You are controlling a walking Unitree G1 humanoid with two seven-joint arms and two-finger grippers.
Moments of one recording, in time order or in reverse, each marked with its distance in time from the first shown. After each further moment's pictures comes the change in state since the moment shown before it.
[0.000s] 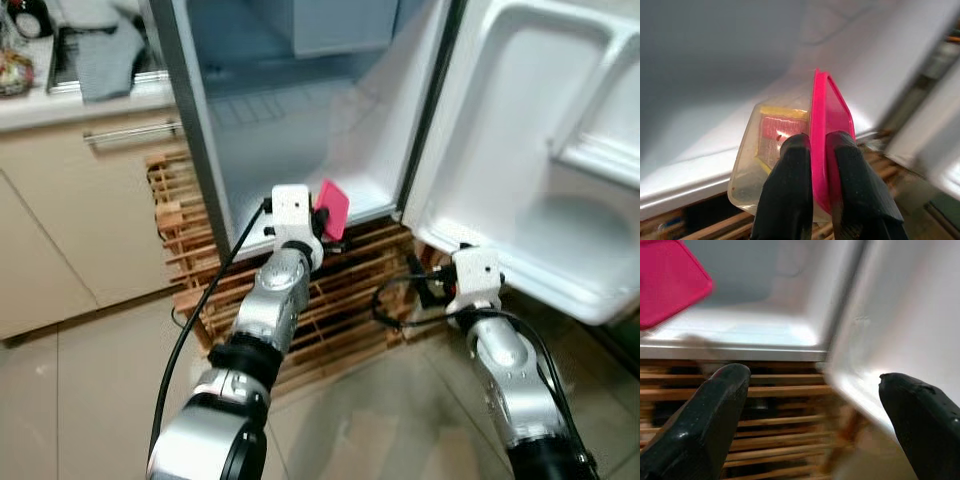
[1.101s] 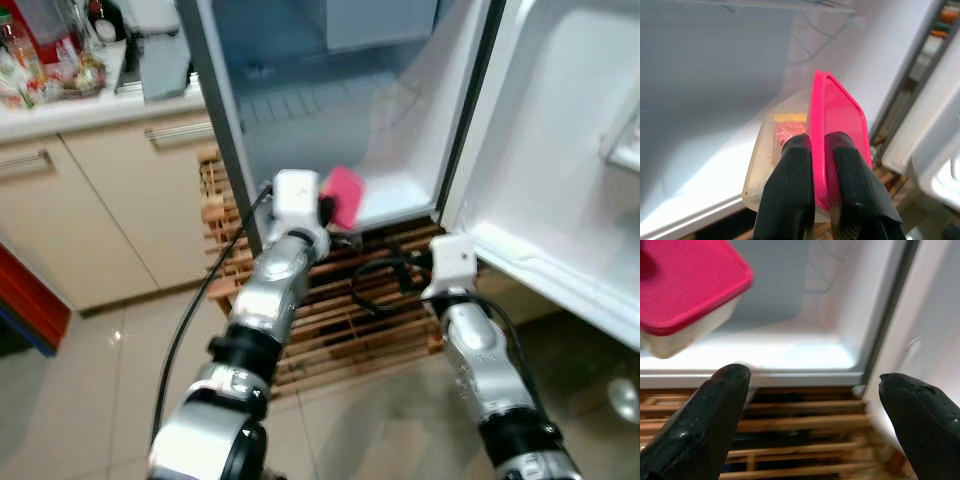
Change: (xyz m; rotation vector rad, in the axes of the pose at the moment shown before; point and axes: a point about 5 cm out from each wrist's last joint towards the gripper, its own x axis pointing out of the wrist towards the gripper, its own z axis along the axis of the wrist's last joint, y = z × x) left arm 0.001 -0.020 0.015 0.064 -0.022 -0.159; right arm 0.015 -0.001 0.000 0.019 -0.028 -0.042
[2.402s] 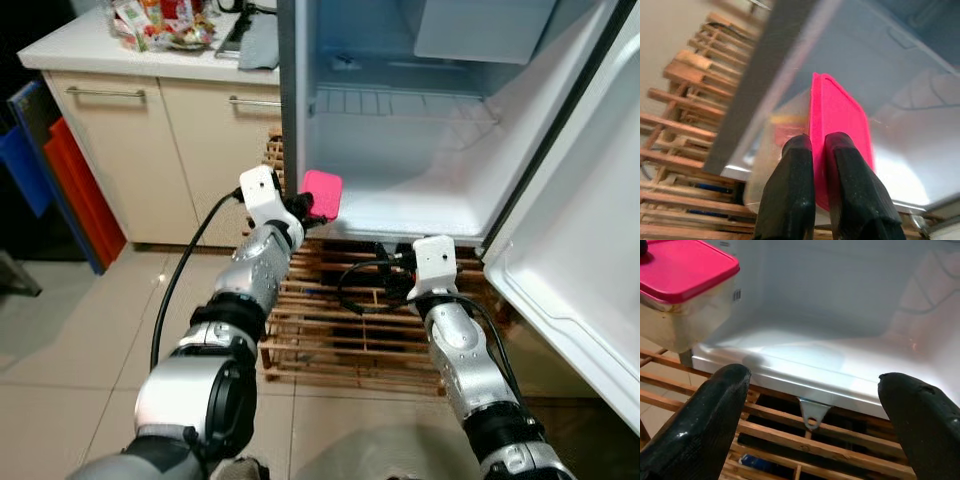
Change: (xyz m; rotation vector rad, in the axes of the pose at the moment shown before) left arm 0.012 0.049 0.000 -0.333 0.049 0.121; right arm 0.005 0.023 -0.007 0.000 0.029 0.020
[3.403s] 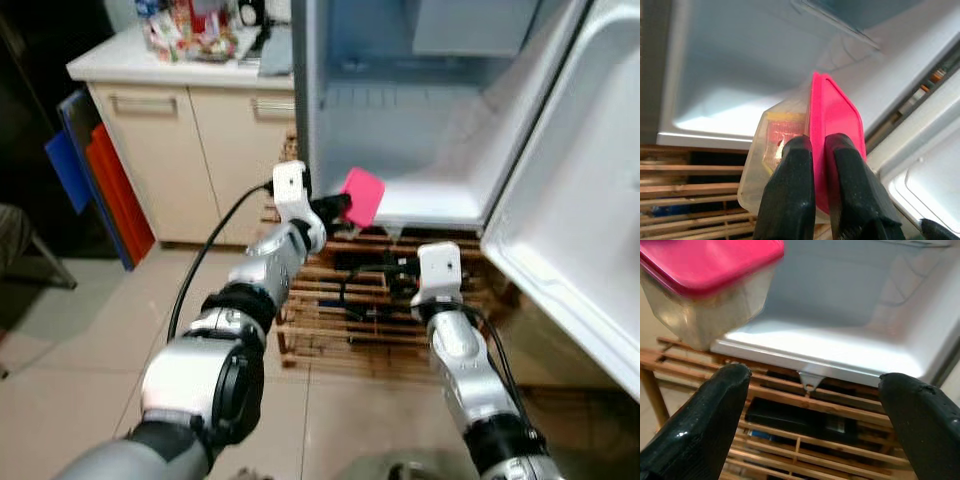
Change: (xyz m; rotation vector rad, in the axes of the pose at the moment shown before) left arm 0.004 -0.034 -0.008 0.079 0.094 -0.290; right arm -0.013 -0.005 -0.008 -0.026 0.014 -0.088
